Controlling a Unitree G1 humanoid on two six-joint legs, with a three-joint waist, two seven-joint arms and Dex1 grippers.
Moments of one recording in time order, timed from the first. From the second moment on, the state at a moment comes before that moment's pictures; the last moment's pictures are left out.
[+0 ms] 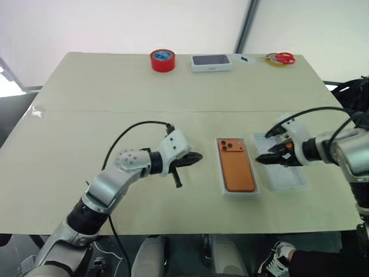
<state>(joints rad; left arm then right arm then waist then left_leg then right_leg) -0.45 0.50 -0.35 -0.35 -0.32 0.57 -0.74 -0.60 -0.94 0.11 -0.14 0.26 1.38 0.94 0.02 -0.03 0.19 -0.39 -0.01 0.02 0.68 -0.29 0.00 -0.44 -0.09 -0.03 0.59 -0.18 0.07</state>
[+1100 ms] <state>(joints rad) -0.35 0.46 -0.10 -0.30 -0.34 0.56 -0.67 -0.93 -0.49 -0.42 0.18 0.92 1.61 0.29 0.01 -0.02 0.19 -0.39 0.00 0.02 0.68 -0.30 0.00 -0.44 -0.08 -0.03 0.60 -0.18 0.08</state>
